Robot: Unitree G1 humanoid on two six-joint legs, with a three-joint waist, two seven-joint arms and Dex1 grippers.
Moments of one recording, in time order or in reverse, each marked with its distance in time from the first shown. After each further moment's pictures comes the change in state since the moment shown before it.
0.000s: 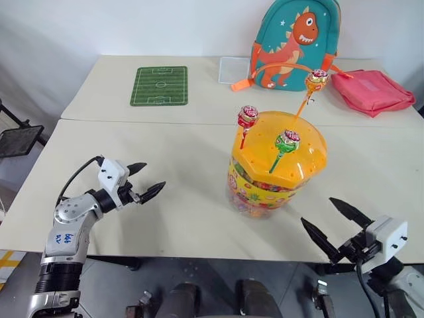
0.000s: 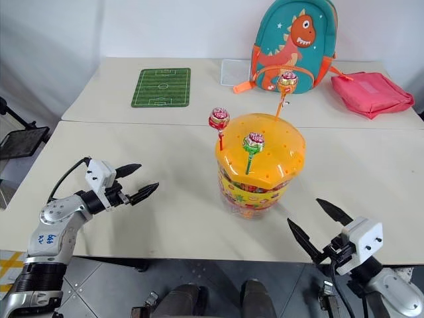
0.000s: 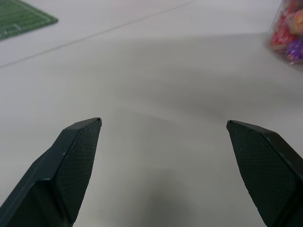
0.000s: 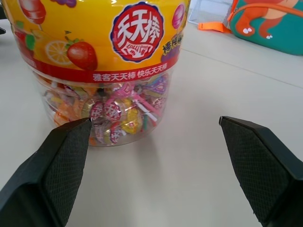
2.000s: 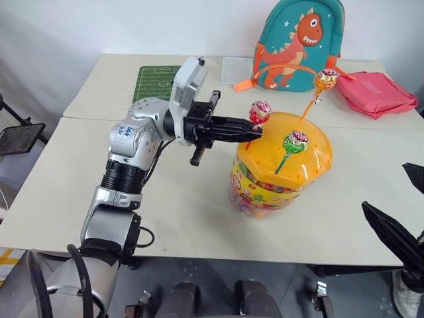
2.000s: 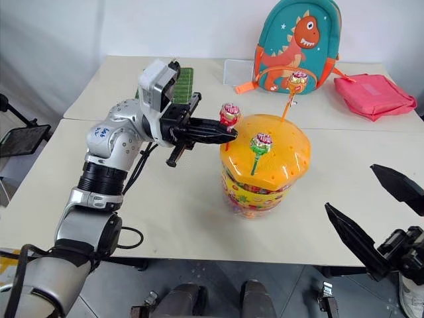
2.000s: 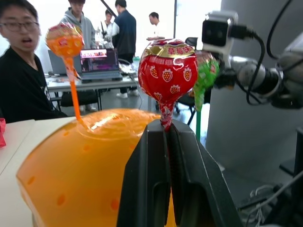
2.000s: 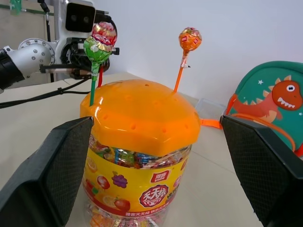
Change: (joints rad) left arm -0.883 -0.289 -0.156 0.254 -0.362 0.404 -0.581; right arm 0.164 -0.082 -0.567 -0.444 0.630 0.210 -0.001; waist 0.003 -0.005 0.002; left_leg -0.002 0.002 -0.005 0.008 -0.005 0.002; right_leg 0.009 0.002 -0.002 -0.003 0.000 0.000
